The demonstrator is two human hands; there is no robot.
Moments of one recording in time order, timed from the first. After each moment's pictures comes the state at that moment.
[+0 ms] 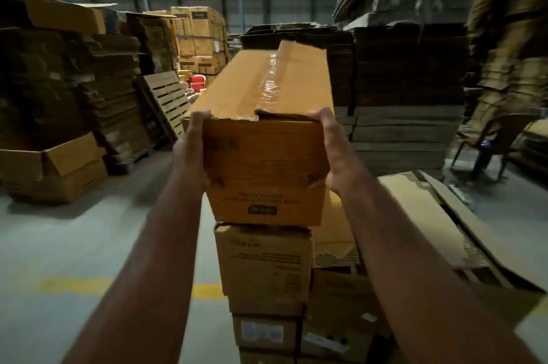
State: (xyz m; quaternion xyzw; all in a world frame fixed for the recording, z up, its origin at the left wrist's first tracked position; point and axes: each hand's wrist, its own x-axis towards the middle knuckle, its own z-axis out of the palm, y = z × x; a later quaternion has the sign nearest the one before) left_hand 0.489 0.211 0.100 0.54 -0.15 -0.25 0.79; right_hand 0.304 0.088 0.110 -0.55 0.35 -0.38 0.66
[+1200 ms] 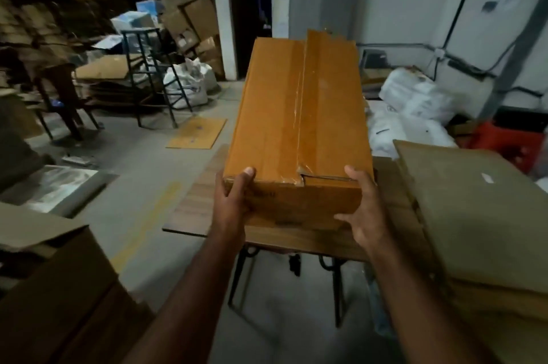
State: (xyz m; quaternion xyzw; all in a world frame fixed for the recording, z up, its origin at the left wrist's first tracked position) left_hand -0.253 0.150 -0.072 0.29 -0.51 -0.73 0.35; right_hand -0.396 0.313 -0.076 -0.07 0.61 -0.76 0.21
